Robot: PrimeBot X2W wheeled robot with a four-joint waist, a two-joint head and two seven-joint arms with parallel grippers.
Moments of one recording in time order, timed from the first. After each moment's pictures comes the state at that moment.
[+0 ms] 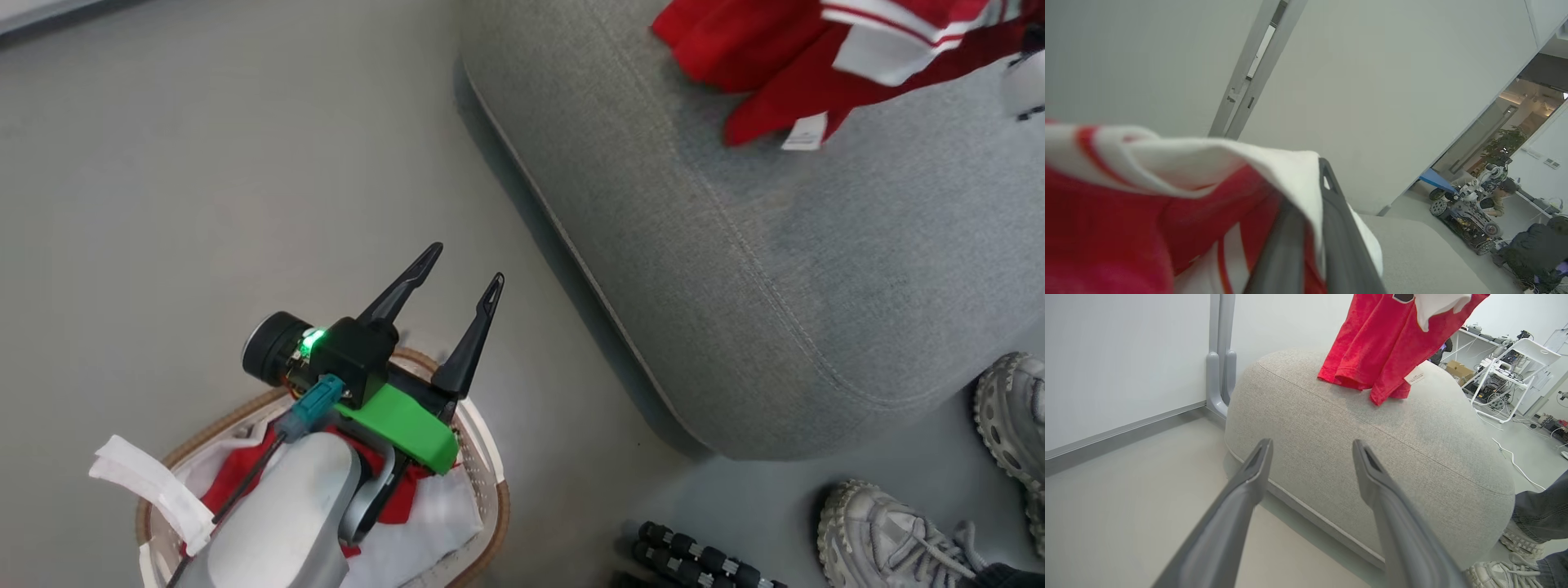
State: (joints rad) left arm -0.45 0.23 -0.62 0.29 -0.39 -0.13 -0.26; right arm -0.91 -0.38 0.01 0.46 0.08 0.13 -0.26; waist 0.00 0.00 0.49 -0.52
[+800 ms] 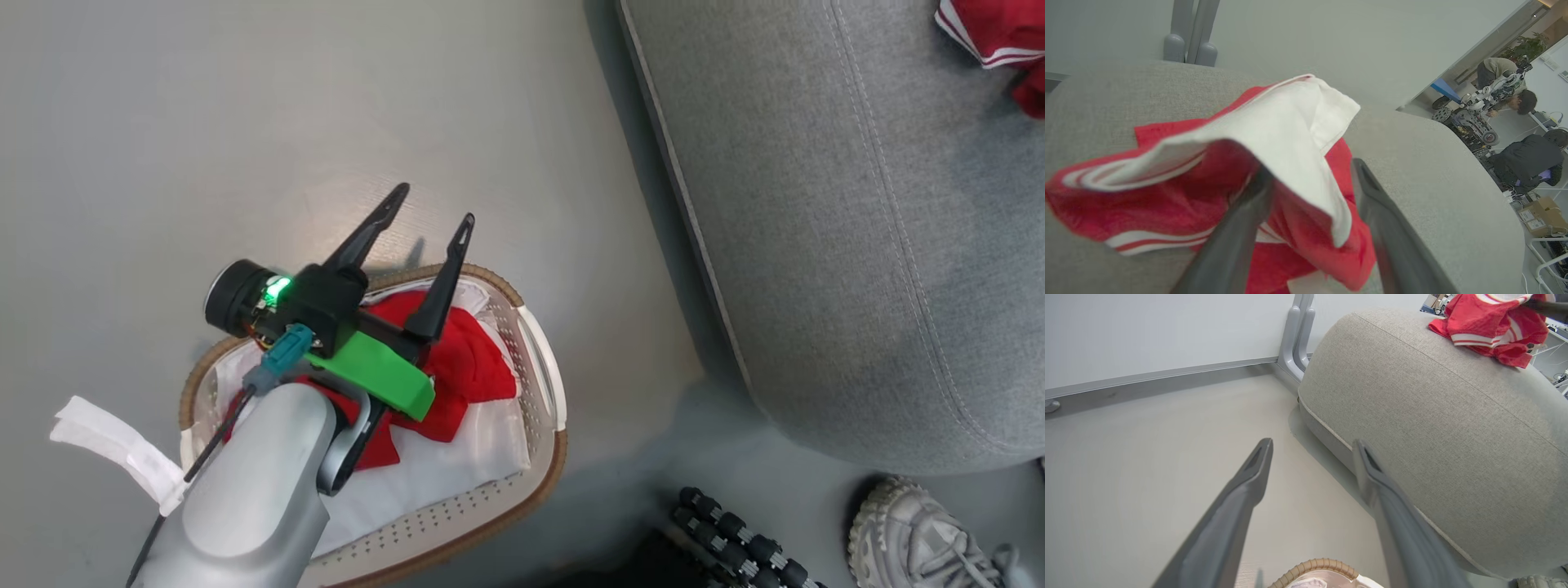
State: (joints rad) left arm -0.54 0.24 -0.58 0.32 -0.37 -0.13 -0.26; right arm -0.89 -0.38 -0.33 0.75 -0.10 0.13 -0.26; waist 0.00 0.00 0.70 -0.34
